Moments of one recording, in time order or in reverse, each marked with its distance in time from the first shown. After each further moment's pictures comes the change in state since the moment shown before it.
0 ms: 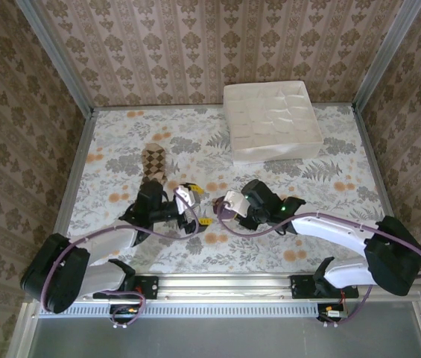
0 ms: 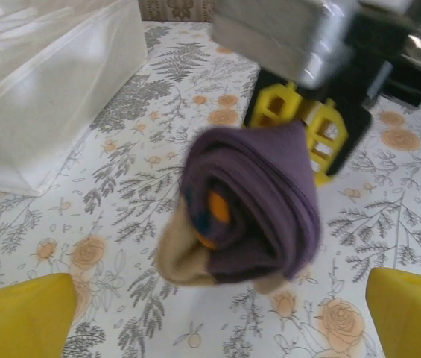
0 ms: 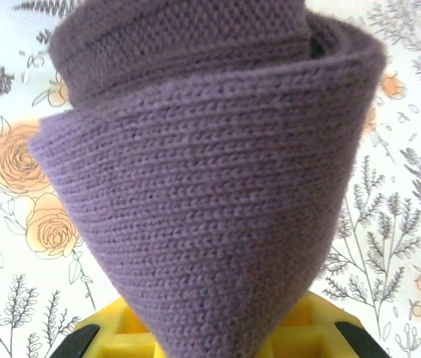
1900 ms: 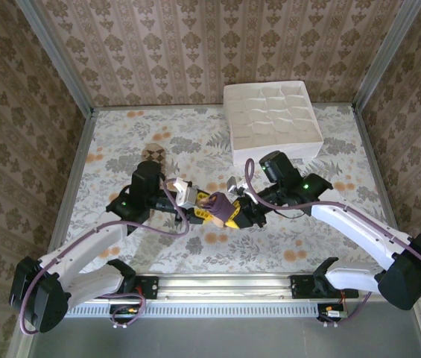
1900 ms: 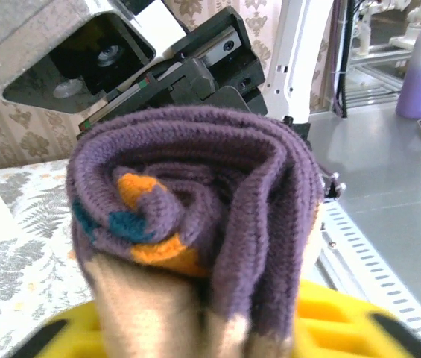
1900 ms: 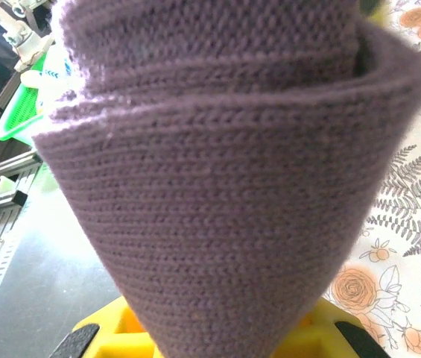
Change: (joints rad) left arm -0.037 -0.148 0.341 -0.437 0.445 0.067; right arm -0.145 -0.089 0.284 -0.354 -0.944 0.051
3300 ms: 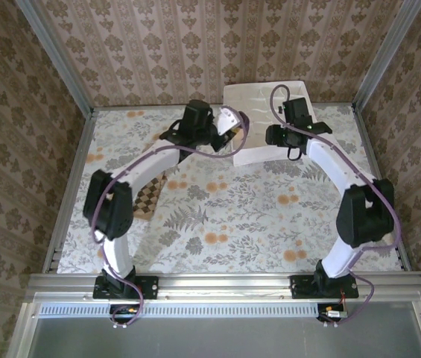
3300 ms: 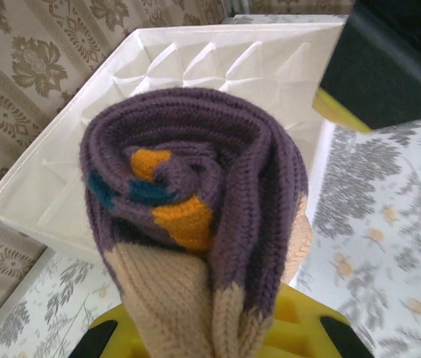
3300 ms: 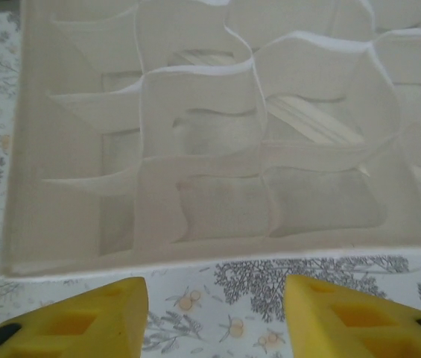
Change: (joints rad) left arm 0.010 0.868 0.900 -0.175 -0.819 0.051; right arm -0.439 0.520 0.457 0.068 0.991 0.586
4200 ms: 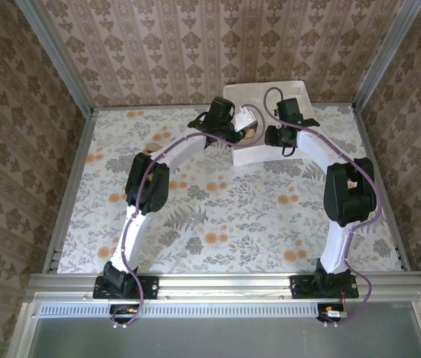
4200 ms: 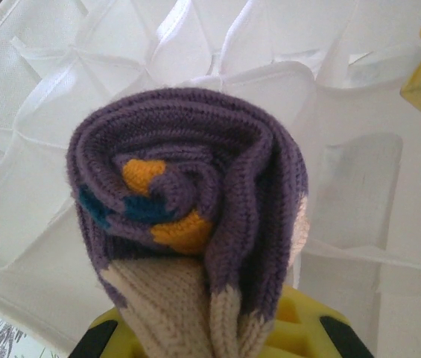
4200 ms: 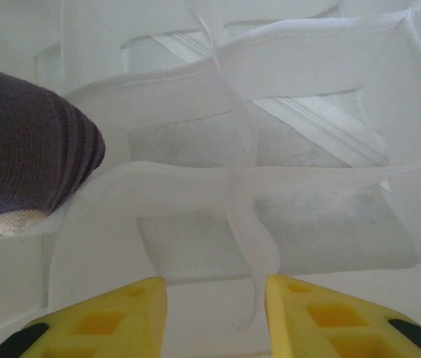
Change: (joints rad) left arm -0.006 0.442 0.469 -0.190 -0.082 0.060; right arm -0.022 0.203 0.079 0.041 -0.007 -0.006
